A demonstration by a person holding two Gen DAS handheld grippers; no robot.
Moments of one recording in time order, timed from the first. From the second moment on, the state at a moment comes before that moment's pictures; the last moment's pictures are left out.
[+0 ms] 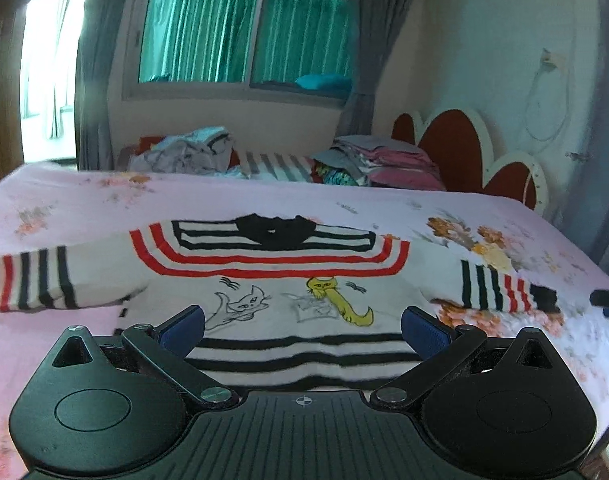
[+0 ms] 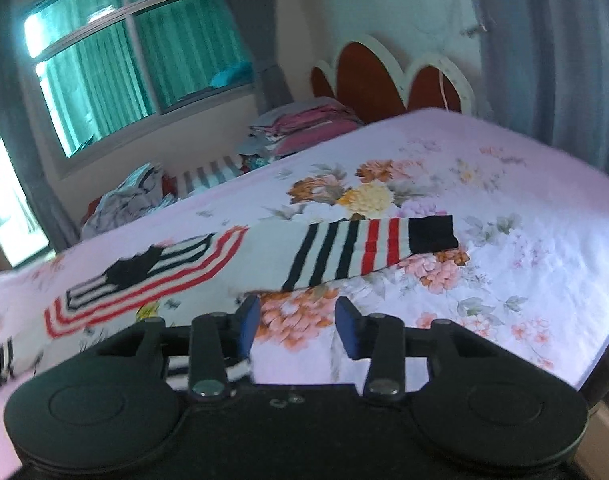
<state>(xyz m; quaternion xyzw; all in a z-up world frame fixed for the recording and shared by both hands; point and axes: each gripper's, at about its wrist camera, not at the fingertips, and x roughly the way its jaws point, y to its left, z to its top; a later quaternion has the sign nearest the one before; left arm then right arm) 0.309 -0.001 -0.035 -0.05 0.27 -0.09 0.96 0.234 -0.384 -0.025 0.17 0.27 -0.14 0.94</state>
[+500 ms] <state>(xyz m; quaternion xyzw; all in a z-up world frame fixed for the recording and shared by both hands) 0.461 -0.121 -0.063 0.01 0.36 -0.06 0.93 0.371 -0.572 -0.147 0.35 0.30 -0.20 0.86</state>
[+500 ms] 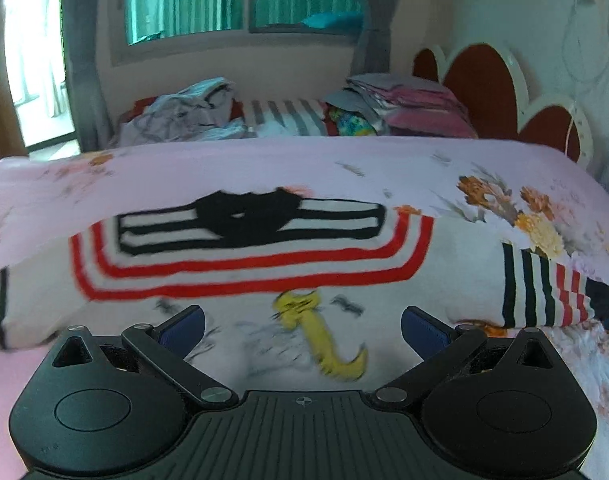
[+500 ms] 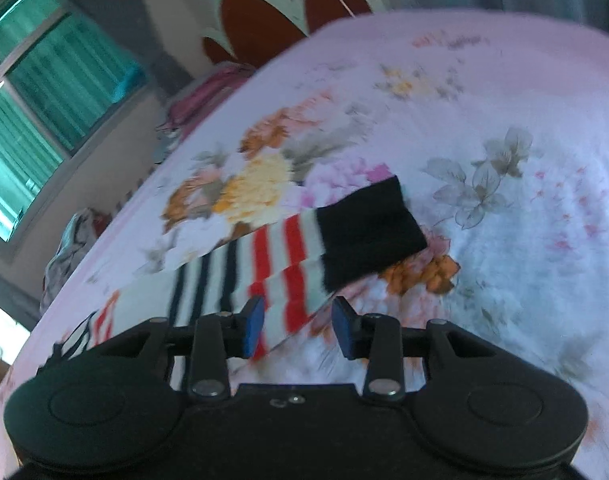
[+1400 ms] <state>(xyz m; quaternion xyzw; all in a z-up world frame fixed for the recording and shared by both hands) 0.531 -0.005 -0.118 0.00 0.43 -0.05 0.90 0.482 -0.422 -0.096 0.11 0.33 -0.09 0.93</state>
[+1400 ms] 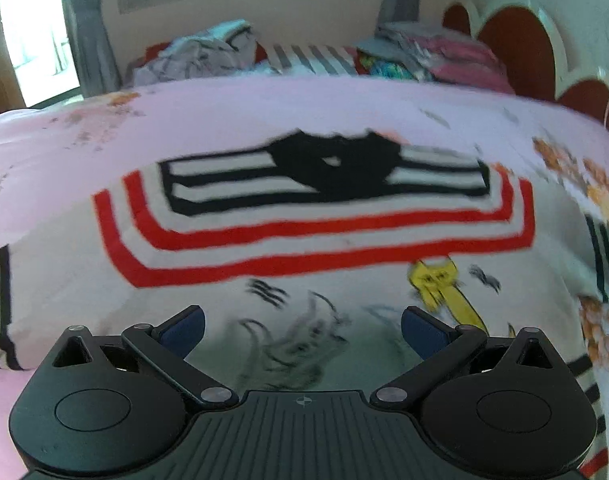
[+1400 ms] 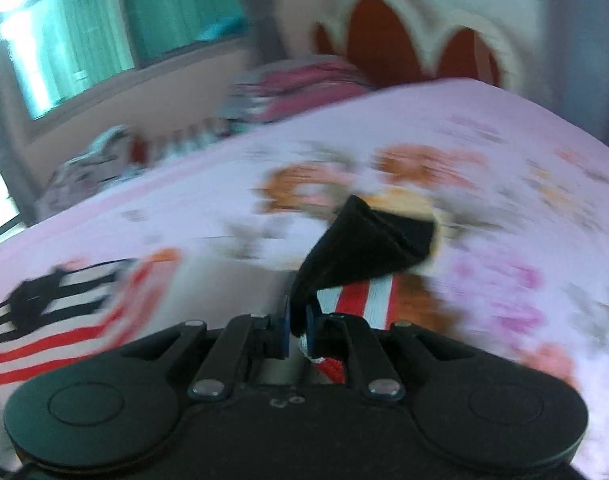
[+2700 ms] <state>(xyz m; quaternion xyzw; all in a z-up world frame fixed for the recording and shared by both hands) 0.619 -0.084 -0.175 -0.09 0.44 -0.15 0.88 0.459 -0.402 -0.121 0.14 0.35 -0.06 0.93</state>
